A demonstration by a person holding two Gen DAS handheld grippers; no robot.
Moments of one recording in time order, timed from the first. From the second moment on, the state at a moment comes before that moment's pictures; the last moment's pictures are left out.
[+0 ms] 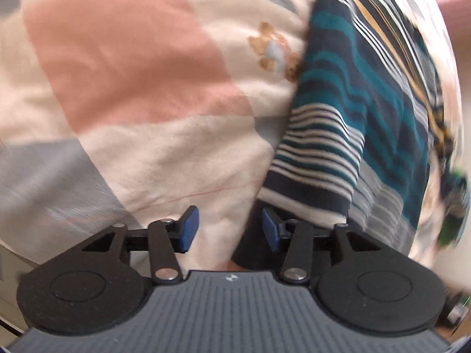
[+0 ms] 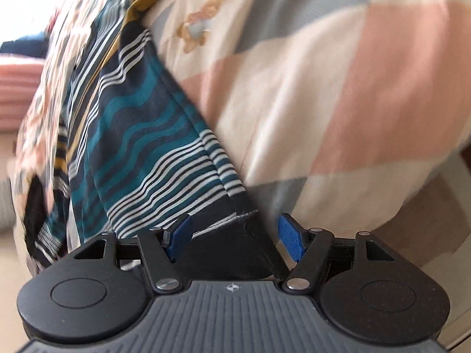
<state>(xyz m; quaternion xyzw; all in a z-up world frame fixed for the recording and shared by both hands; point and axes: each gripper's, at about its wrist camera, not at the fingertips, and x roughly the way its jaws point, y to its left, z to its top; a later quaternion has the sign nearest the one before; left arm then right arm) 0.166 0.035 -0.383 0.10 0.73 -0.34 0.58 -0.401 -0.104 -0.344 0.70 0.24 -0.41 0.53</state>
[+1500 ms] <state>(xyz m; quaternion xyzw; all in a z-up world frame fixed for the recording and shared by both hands) 0.048 -0.002 -0.368 0.03 0.68 -0.43 0.59 -0.383 -0.049 -0.297 0.43 0.45 -0.44 0.65</state>
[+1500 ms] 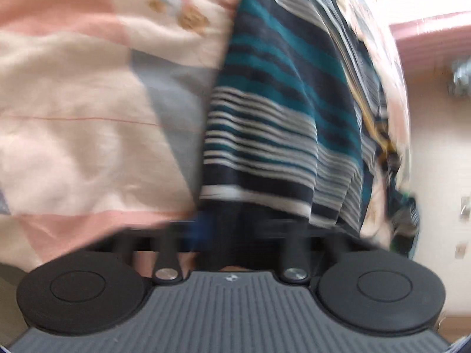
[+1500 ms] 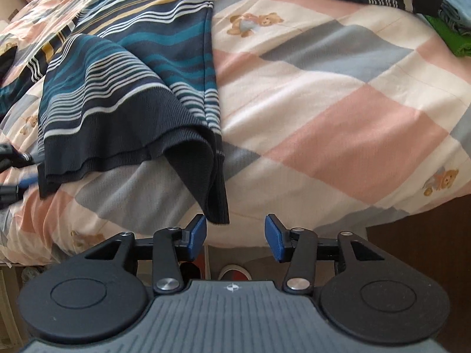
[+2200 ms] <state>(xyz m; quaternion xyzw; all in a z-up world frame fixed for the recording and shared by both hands) 0.146 0.081 -0.317 0.19 0.55 -0.42 0.69 -0.380 -0.037 -0.314 0.50 0.33 -0.41 0.68</state>
